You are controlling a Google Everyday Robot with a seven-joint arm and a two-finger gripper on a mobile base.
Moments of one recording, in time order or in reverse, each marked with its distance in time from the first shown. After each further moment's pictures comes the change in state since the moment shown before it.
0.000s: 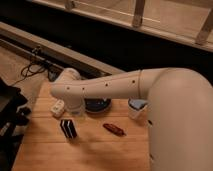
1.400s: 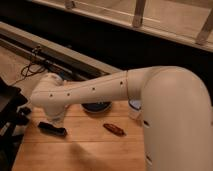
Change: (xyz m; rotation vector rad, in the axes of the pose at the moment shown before) arm -0.089 0.026 -0.037 0.088 -0.152 -0.153
